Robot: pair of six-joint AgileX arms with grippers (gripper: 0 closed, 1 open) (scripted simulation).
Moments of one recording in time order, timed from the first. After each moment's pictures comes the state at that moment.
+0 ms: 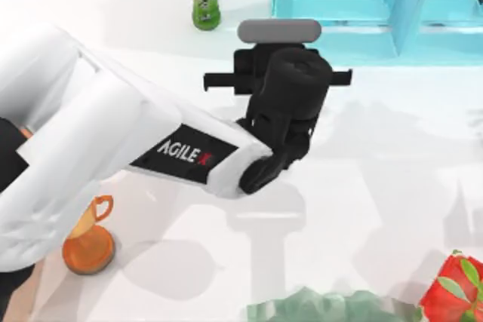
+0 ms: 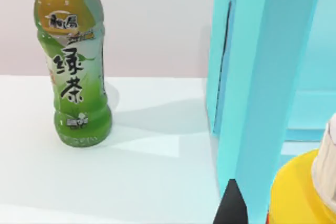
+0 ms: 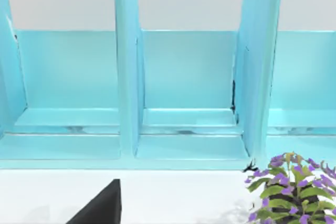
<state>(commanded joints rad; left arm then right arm) -0.81 2.21 1.24 0.71 -0.74 -0.19 0.00 0.00 0.00 0.00 0.00 0.00</state>
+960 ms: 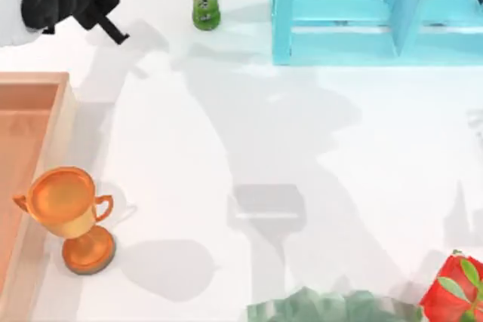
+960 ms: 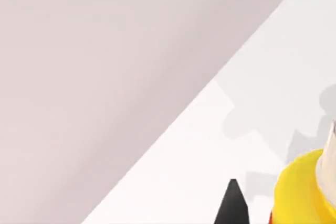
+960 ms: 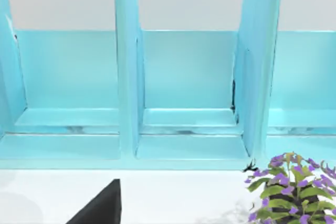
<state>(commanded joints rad) -0.16 2.02 1.39 0.10 -0.08 0.82 0.00 0.00 0.00 0.00 0.00 0.00</state>
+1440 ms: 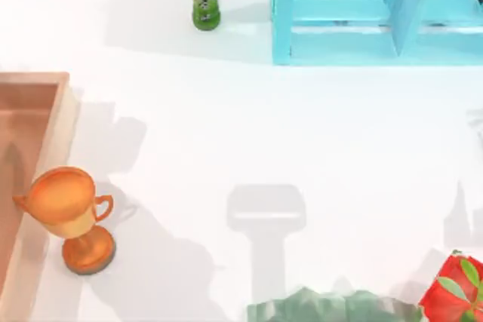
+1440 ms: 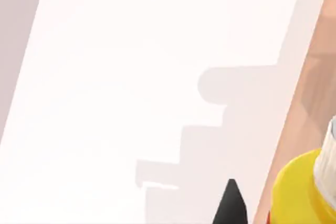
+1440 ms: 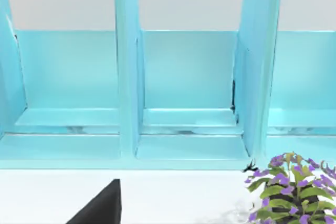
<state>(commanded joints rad) 0.39 1.93 1.40 -0.52 0.56 1.65 0.00 0.00 0.00 0.00 0.00 0.00</state>
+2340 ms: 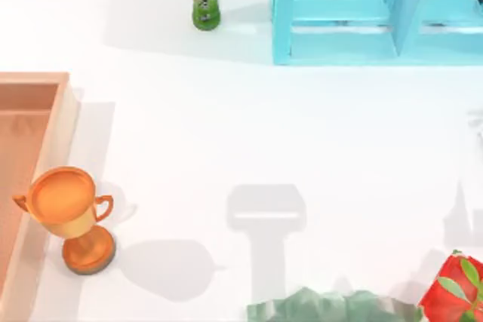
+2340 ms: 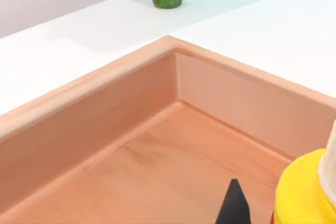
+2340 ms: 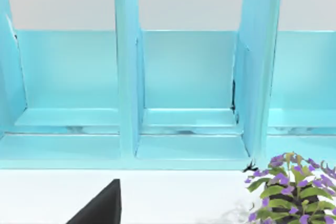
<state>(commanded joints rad) 0.95 2.04 1.14 -1.37 1.30 2.32 0.00 0.00 0.00 0.00 0.00 0.00</state>
